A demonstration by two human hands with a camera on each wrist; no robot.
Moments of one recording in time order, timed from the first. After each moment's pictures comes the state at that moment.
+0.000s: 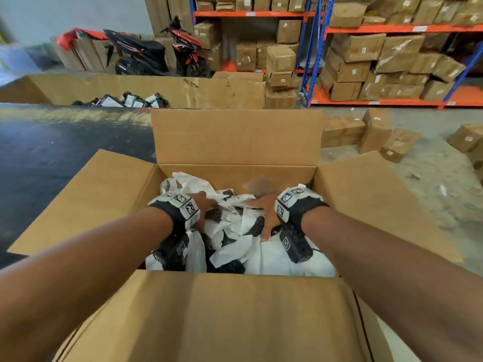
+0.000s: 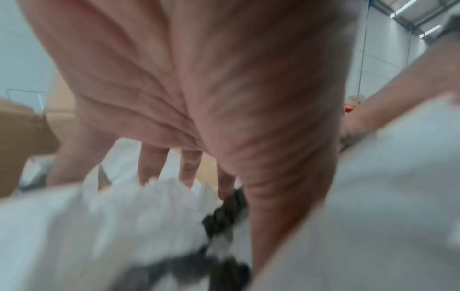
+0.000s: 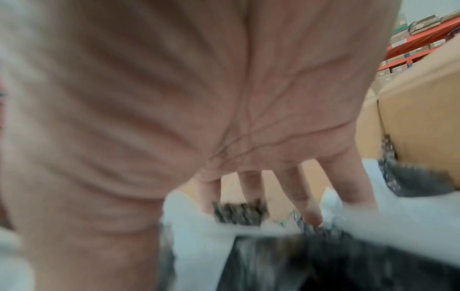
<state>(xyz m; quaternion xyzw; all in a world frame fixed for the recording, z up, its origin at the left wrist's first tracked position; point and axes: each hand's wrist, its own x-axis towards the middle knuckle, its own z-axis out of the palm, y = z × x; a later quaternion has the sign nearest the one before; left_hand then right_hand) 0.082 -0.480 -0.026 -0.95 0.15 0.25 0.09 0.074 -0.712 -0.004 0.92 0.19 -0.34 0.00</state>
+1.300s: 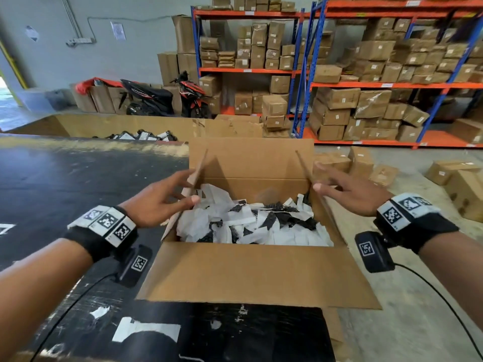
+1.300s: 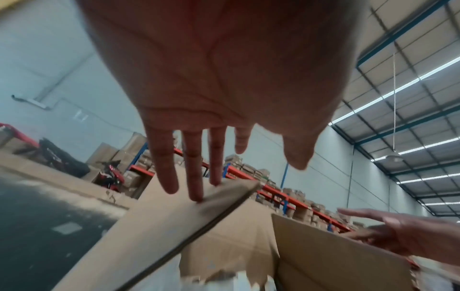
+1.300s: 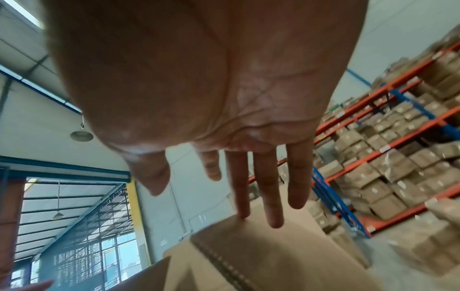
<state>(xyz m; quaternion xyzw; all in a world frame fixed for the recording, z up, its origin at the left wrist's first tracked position) -0.105 -0.362 0.108 -0.94 0.20 0.01 -0.28 -0.111 -0.806 0.132 0.97 0.10 -0.01 -0.20</state>
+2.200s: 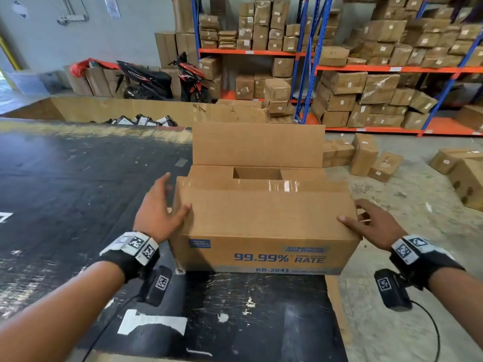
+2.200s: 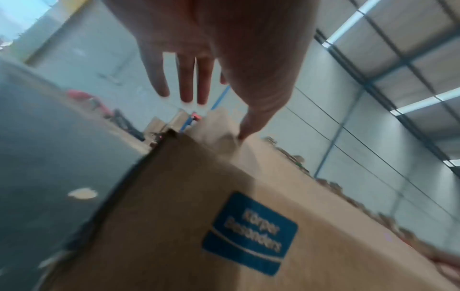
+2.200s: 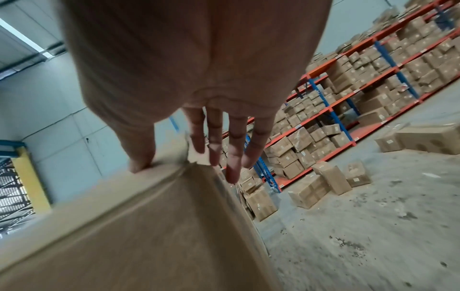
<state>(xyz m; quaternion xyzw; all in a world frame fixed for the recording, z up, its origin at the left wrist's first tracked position) -0.092 -0.348 0.011 -0.94 0.02 -0.18 -0.29 -0.111 -0.847 0.016 0.95 -0.04 0.01 -0.32</state>
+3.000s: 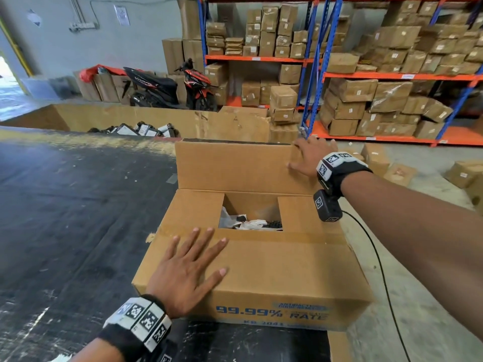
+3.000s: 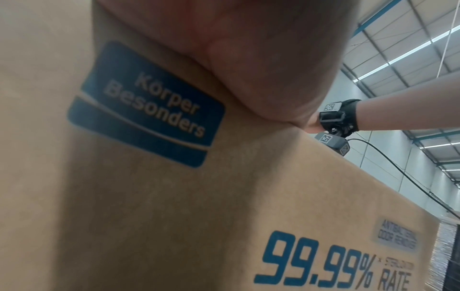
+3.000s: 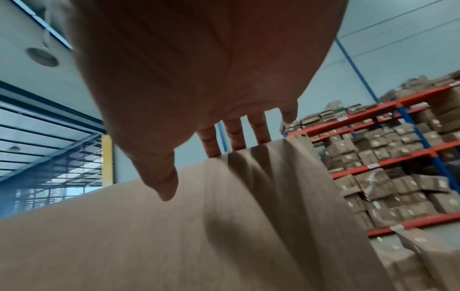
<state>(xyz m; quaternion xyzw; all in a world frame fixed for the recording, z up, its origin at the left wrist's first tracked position) -0.083 -0.439 -0.020 -0.98 0.17 0.00 0.00 0.152 -0.764 0.110 1.00 0.04 0.05 0.01</state>
